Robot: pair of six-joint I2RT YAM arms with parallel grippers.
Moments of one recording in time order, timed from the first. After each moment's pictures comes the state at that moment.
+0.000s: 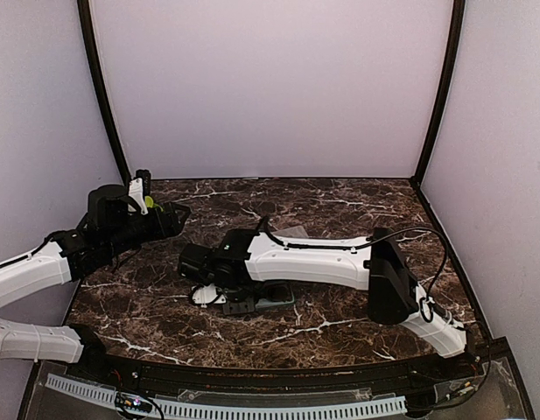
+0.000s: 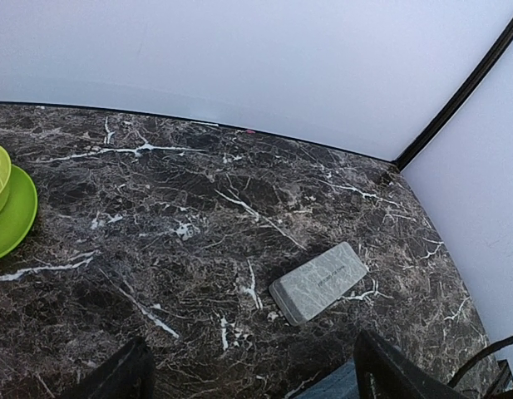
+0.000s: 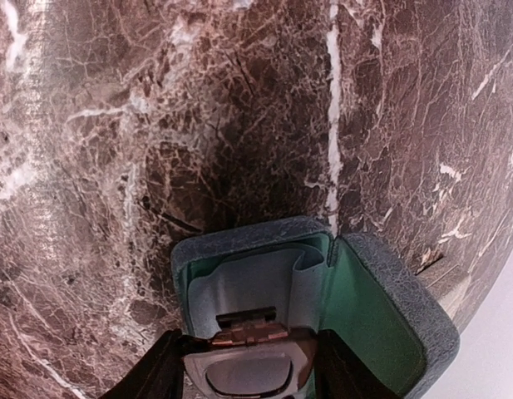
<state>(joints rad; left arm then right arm) -0.56 0.98 0.67 -0.05 -0.12 -0.51 1.30 2.48 2.30 -1.23 0.34 -0.48</state>
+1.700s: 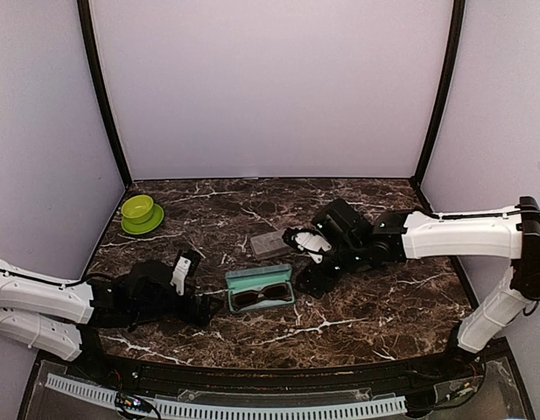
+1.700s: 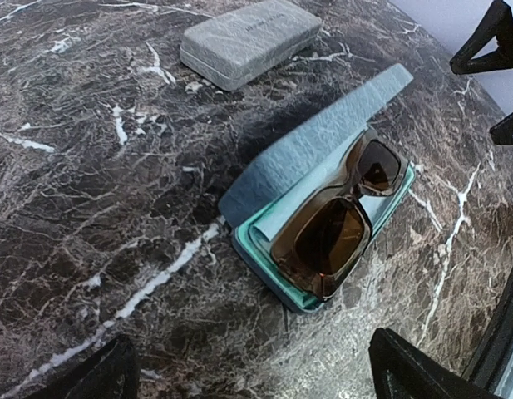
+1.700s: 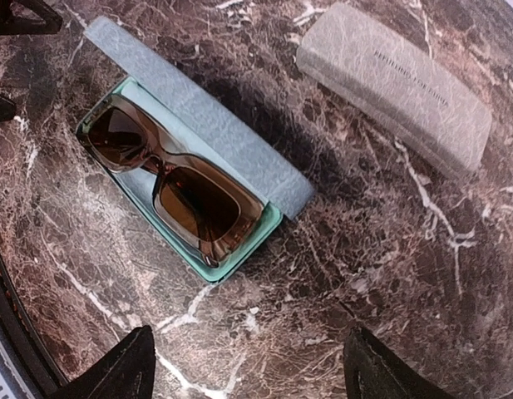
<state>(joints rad) -0.98 1.08 0.33 0.11 -0.19 -0.46 0.99 1.54 1.07 -0.51 0.00 0.00</state>
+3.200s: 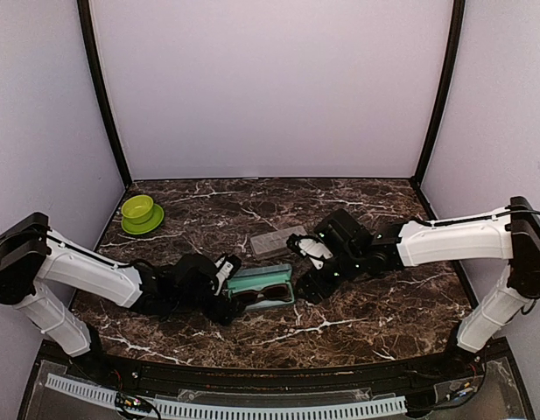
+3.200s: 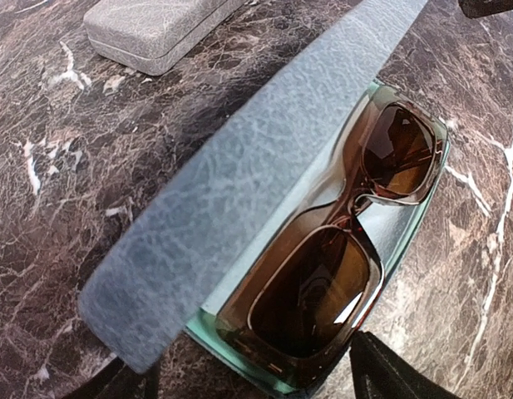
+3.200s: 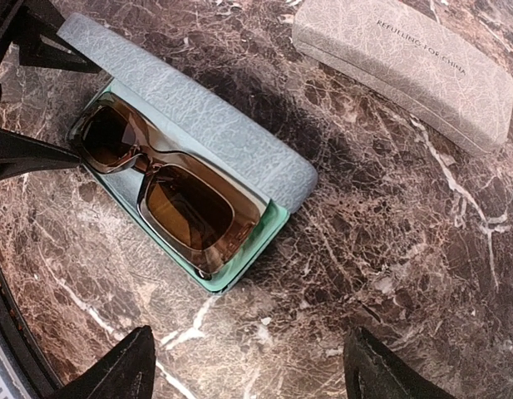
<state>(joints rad) -1.00 1.52 0.58 0.11 -0.16 -0.27 0.96 1.56 0.97 -0.37 -0.05 0.10</state>
